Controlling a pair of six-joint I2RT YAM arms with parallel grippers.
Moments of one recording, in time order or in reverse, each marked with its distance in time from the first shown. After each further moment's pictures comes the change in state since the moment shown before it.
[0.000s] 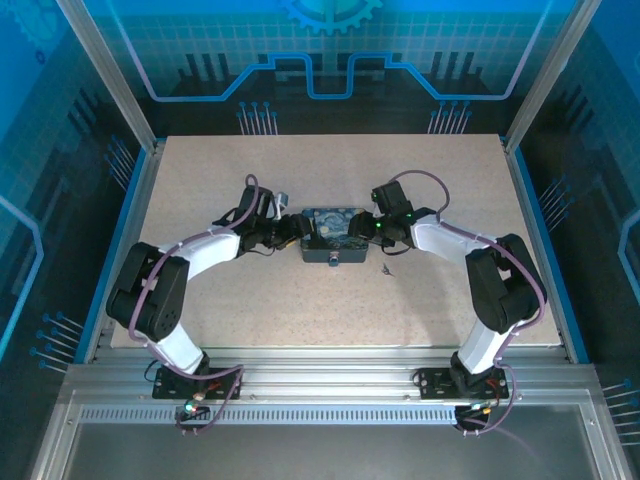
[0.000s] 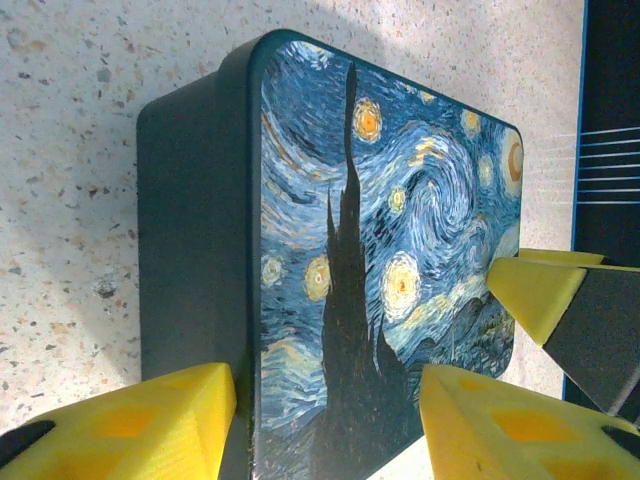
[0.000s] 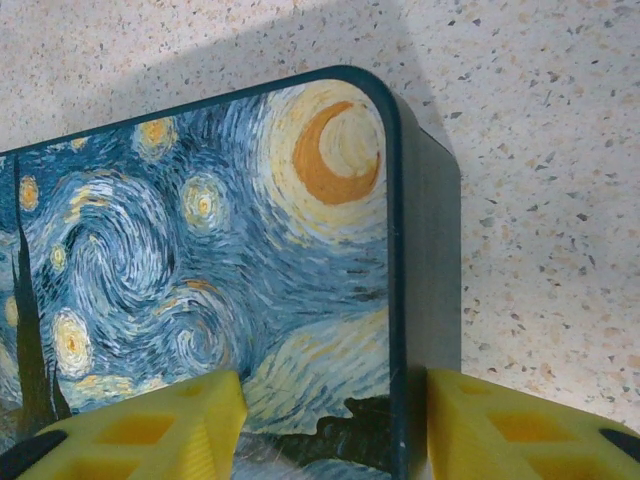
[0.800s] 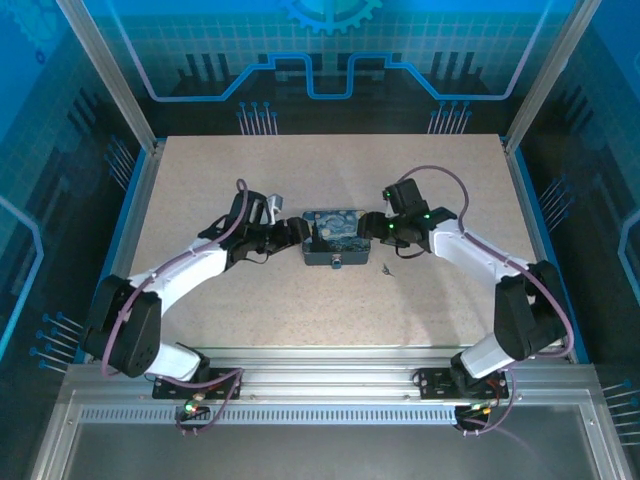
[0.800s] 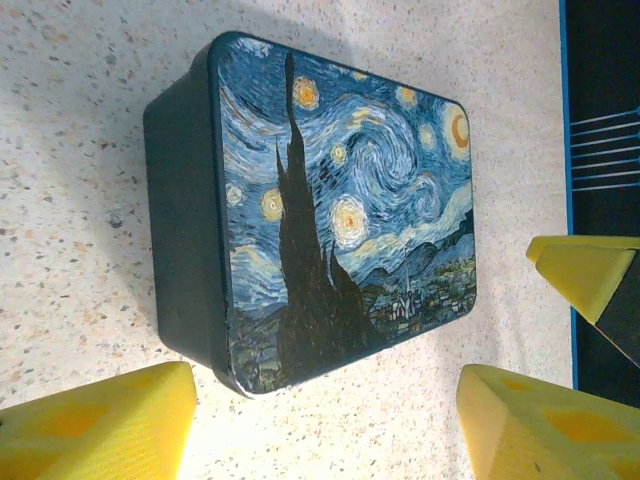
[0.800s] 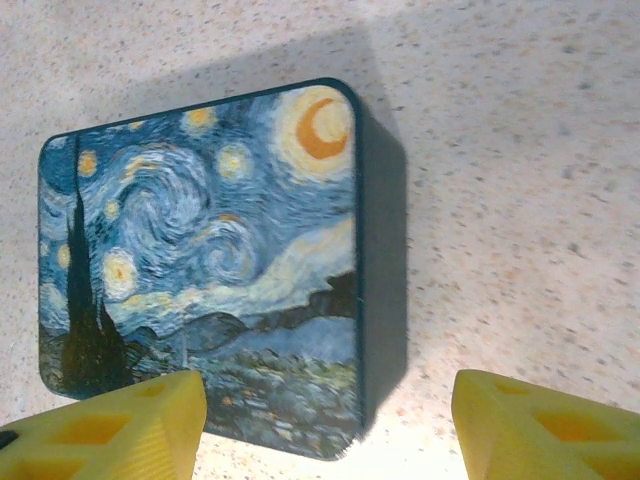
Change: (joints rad) left arm -0.039 -0.241 -0.066 -0.136 -0.091 0.032; right arm -0.023 -0.211 -0.029 -0.190 0.064 -0.082
